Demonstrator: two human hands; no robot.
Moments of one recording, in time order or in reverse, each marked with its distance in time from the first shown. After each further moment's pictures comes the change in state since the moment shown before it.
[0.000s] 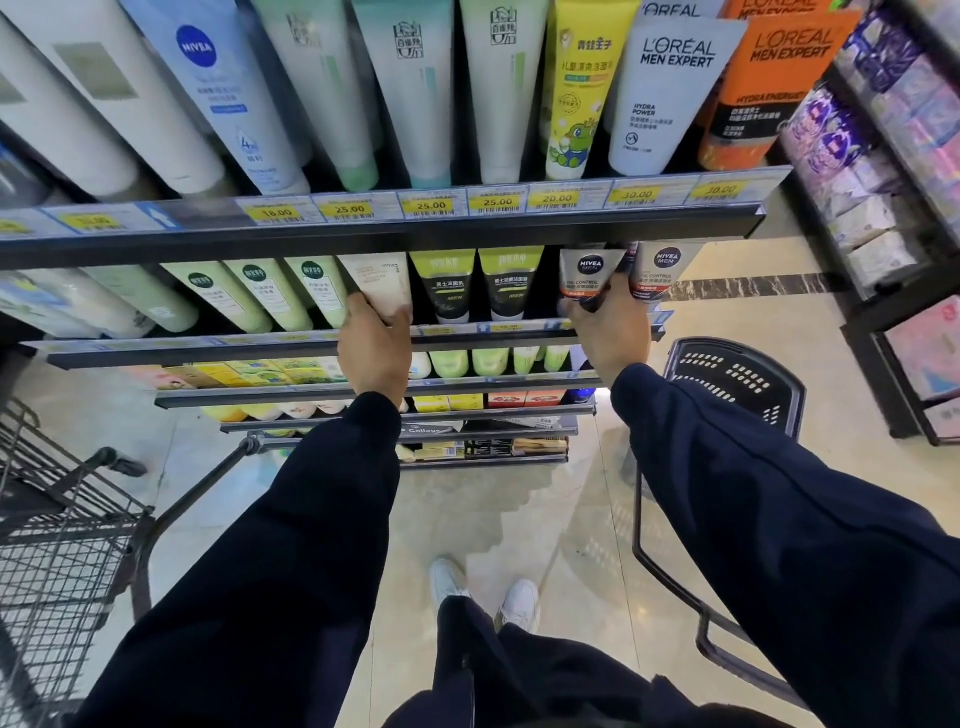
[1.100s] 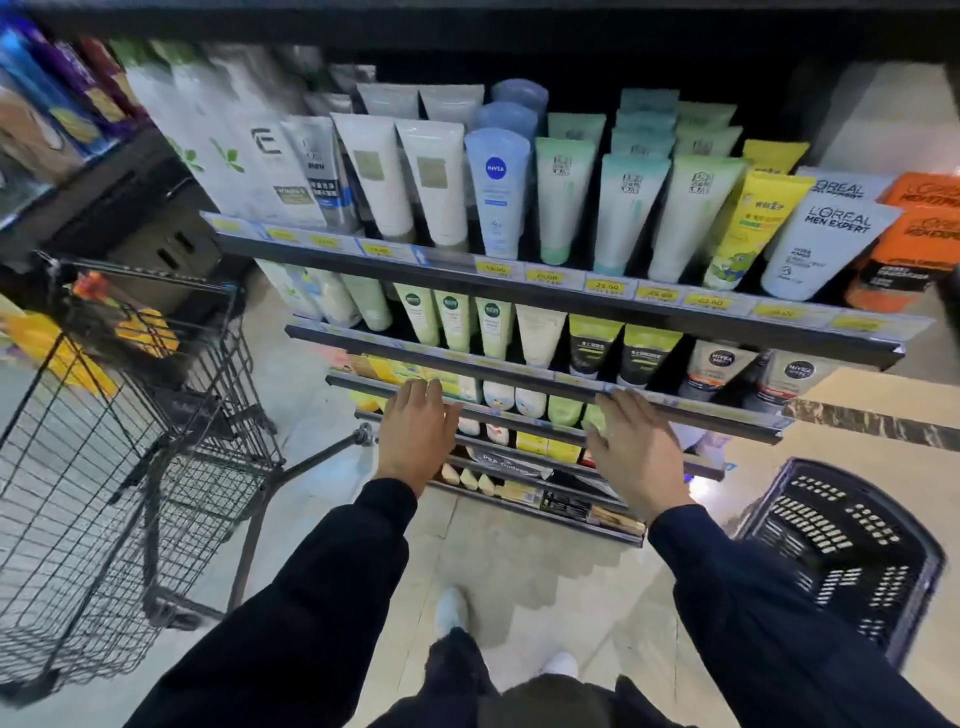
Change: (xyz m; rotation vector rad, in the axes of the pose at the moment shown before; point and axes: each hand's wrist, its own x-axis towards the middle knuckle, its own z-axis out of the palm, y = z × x) left_hand -0.063 -0.085 -0.147 0.617 -0.025 0.351; right_hand -0.118 -0.054 0.026 -0.545 -0.134 -0.726
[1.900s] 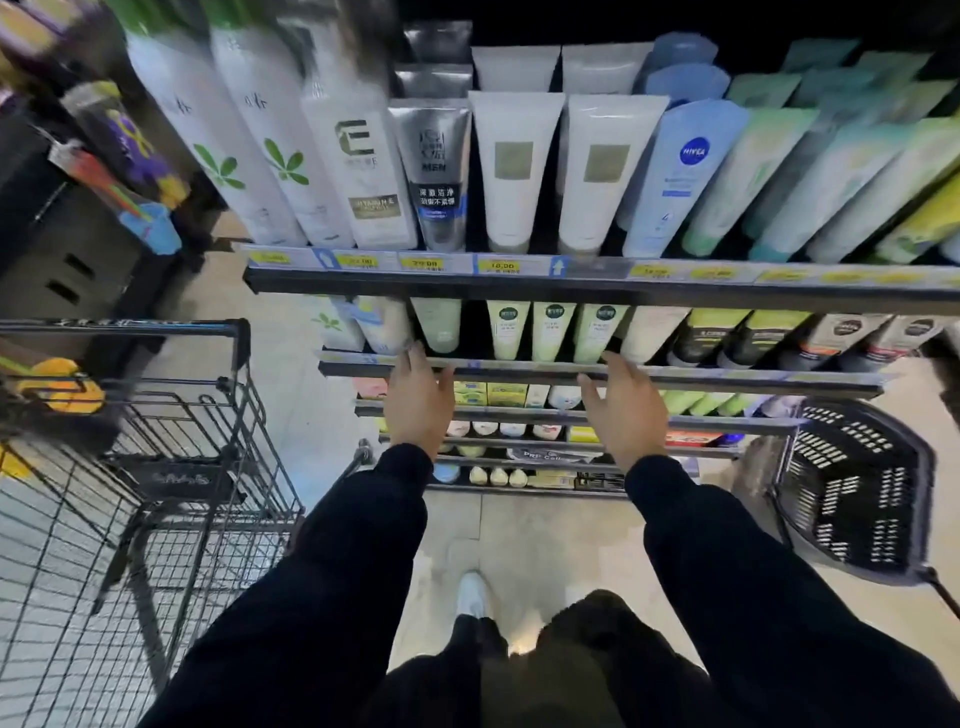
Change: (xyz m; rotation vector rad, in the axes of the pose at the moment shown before) left_hand 0.120 -0.183 0.019 -0.432 -0.104 -0.149; right_hand 0.100 -0.205 0.063 0.109 0.021 0.484
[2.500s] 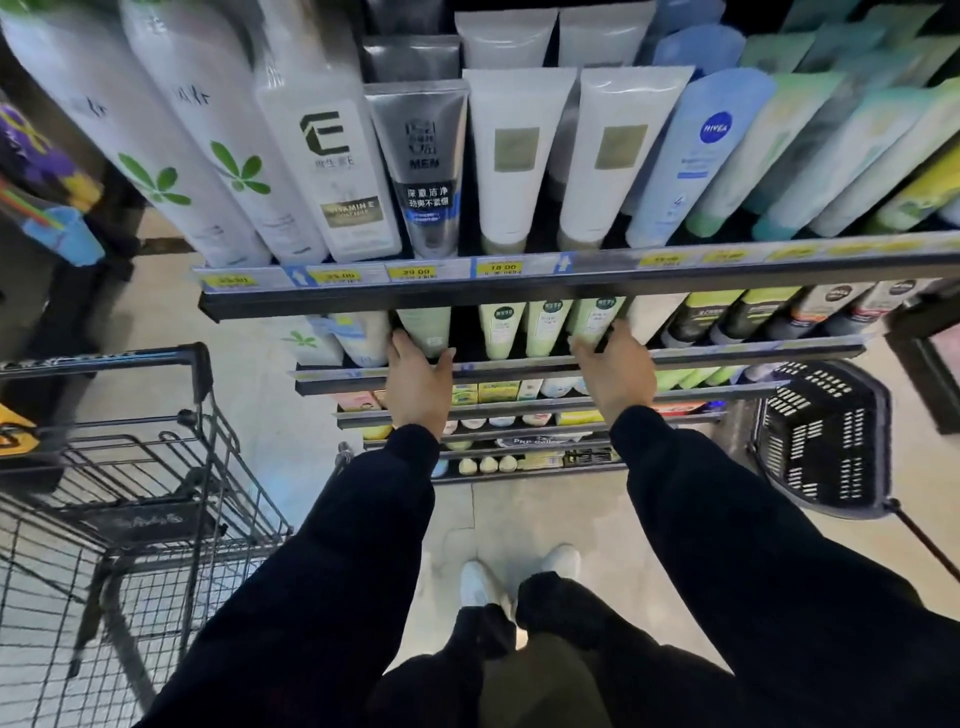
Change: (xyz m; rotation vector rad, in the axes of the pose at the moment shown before) left_hand 0.049 -0.002 0.022 -0.272 -0.049 -0.141; right_hand 0.046 -0.025 0.020 0.193 0.014 0.351
